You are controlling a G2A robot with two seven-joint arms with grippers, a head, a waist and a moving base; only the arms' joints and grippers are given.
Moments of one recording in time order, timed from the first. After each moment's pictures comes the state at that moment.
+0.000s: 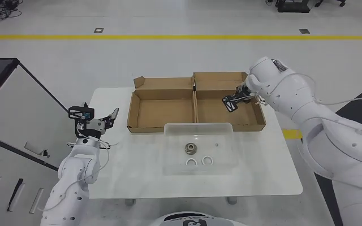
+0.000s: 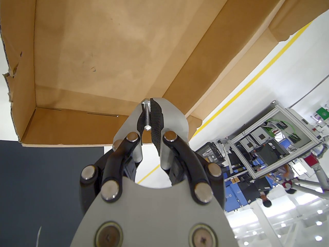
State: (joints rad) left arm 1.73 -1.15 -1.60 -1.80 1.33 0.00 0.00; right arm -0.28 -1.20 0.17 -0.59 -2.25 -1.01 -0.42
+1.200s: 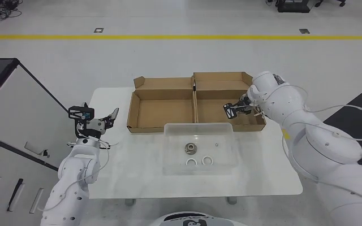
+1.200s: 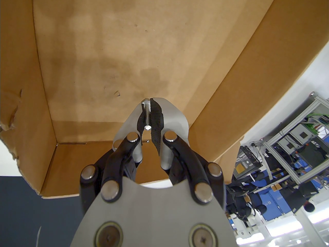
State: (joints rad) left arm 1.73 -1.15 -1.60 -1.80 1.33 0.00 0.00; right arm -0.36 -1.29 0.18 -0.35 -2.17 -0.95 -0.42
